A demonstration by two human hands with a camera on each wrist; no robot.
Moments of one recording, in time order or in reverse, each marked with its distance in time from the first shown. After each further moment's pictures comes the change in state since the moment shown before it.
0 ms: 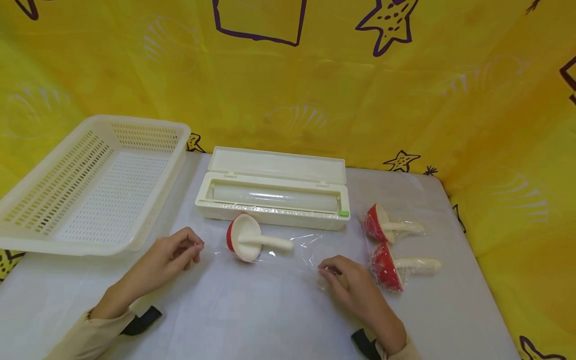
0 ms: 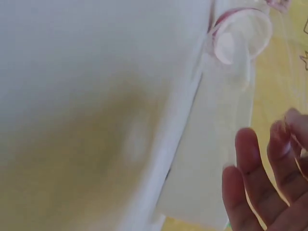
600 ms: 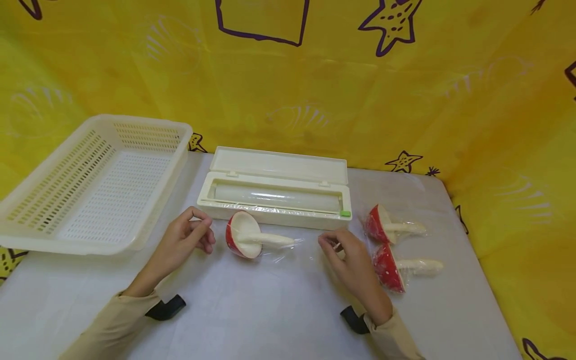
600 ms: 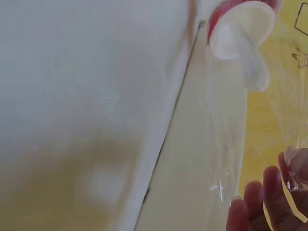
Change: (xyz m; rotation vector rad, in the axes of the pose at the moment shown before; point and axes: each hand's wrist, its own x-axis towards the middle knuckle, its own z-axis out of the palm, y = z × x) left_hand 0.034 0.001 0.014 -0.429 0.125 -0.254; right_hand 0.040 0.009 0.006 -0.014 0.183 0.138
